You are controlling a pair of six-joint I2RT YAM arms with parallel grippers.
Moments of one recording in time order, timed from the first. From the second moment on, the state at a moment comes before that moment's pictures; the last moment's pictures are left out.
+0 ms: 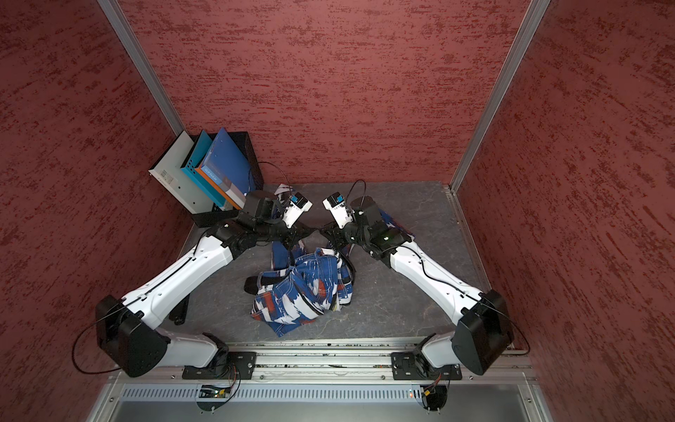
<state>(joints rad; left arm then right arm) -0.52 1.39 1.27 -0.56 0.40 0.11 0.61 1.42 1.20 -0.29 -0.39 0.12</state>
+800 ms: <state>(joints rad) -0.24 1.24 1.01 -0.09 0.71 -0.43 0.63 1.42 1.11 -0.22 -0.30 0.12</state>
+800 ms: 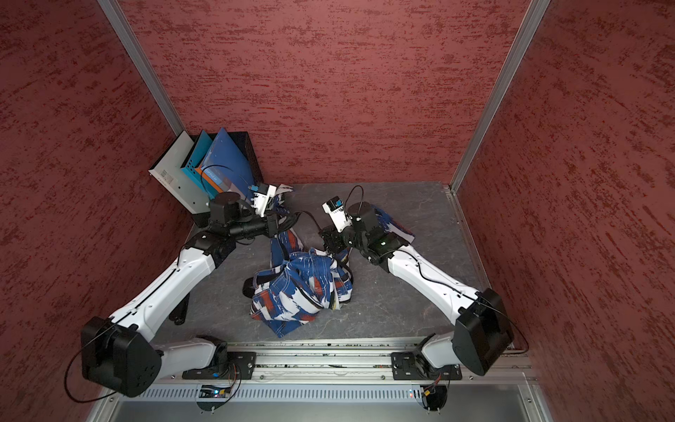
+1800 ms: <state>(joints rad) -0.05 1.11 0.77 0.36 0.86 -0.59 0.67 1.38 0.73 -0.12 -0.48 0.07</state>
